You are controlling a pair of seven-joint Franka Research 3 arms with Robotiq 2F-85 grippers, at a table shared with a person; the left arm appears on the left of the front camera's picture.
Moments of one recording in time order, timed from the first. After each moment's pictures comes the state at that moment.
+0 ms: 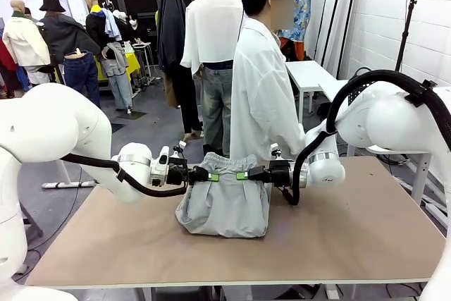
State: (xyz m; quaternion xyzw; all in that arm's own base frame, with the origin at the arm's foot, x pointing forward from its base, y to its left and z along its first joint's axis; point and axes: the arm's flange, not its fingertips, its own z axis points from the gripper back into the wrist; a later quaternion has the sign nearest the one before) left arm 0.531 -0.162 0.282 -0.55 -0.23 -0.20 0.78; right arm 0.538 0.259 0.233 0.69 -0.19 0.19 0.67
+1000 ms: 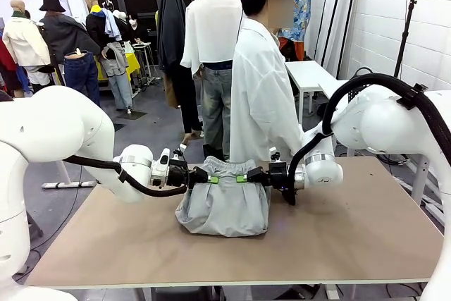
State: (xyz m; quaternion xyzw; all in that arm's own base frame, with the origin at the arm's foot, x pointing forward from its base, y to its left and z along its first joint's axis) left arm 0.539 -0.157 0.270 -0.55 -0.20 -0.16 0.79; right arm 0.550 0.261 0.219 0.68 -0.15 0.13 0.71
